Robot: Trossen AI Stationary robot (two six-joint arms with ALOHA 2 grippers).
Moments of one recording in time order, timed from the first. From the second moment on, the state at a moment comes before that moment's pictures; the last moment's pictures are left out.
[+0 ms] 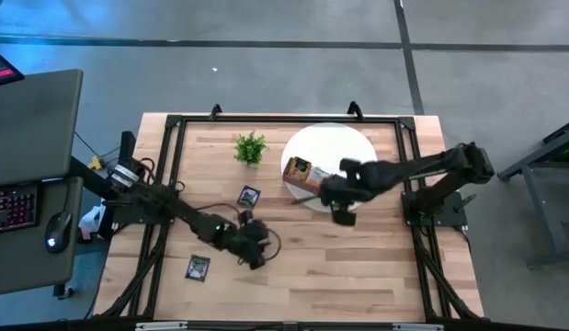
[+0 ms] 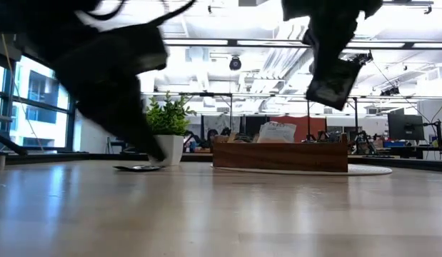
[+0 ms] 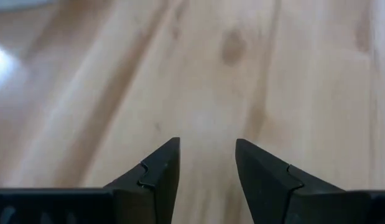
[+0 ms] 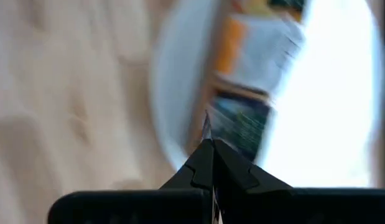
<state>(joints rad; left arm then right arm) -0.48 1.74 0.86 -0.04 -0.46 -0.65 0.14 1.55 1.33 -1.15 0.28 0.29</state>
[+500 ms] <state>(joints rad) -0.39 1.64 1.23 -0.75 -0.56 -0.51 -0.08 1.68 1.33 -1.14 0.16 0.07</state>
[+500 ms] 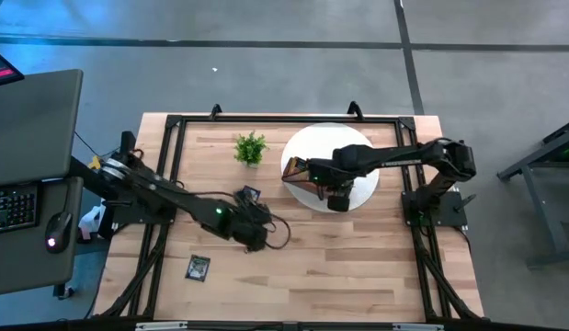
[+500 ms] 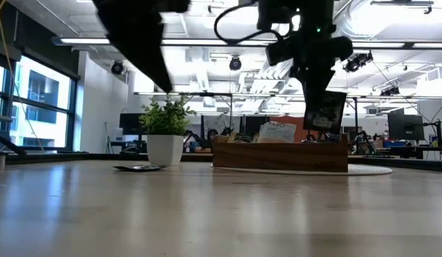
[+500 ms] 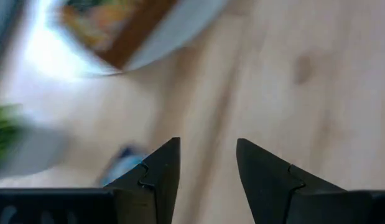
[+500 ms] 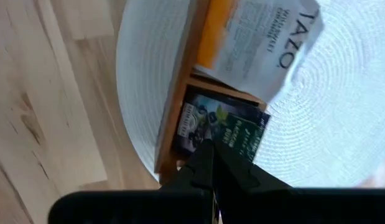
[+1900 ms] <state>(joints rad) -0.39 0.76 0.96 -1.05 -0.75 -0.66 -0.15 1.80 1.33 -1.13 0.11 0.03</state>
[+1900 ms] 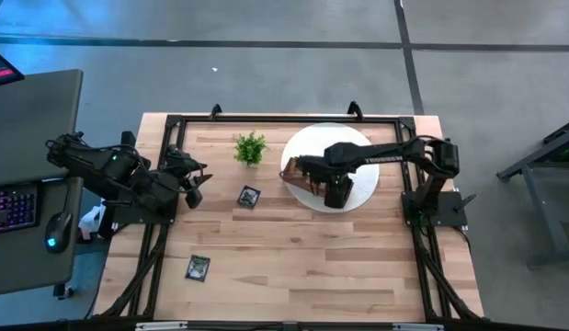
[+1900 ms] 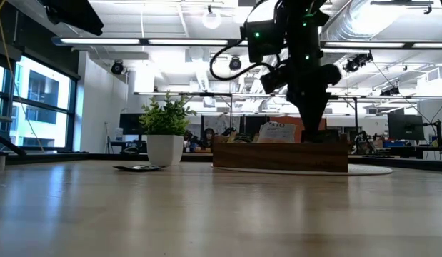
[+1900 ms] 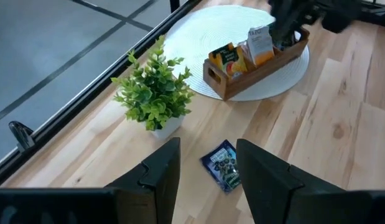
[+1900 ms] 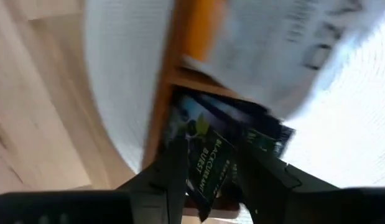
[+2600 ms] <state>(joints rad) -0.39 0.76 0.64 -0.67 -0.41 -0.92 0.09 1.80 1.24 -0.03 0.07 0.03</state>
